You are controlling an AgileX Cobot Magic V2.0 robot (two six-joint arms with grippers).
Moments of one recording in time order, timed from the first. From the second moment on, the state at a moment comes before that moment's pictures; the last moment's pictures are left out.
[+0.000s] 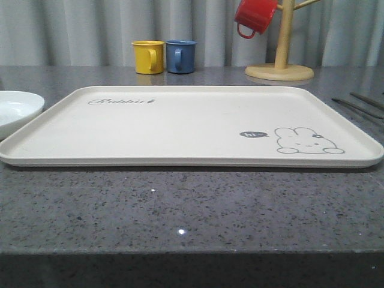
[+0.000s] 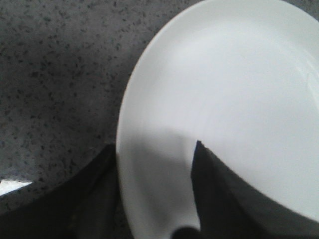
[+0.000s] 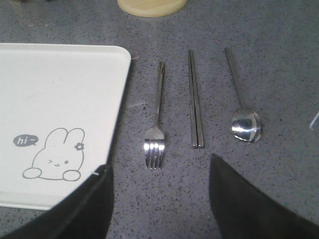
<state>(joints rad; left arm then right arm) 0.40 1.47 -0.92 -0.64 0.73 0.56 0.05 0.56 -0.62 0.03 0.61 0.08</state>
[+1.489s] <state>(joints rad) -0.08 1.69 -1.28 -0.64 0.92 0.57 0.05 0.56 -0.62 0.03 0.61 0.08</state>
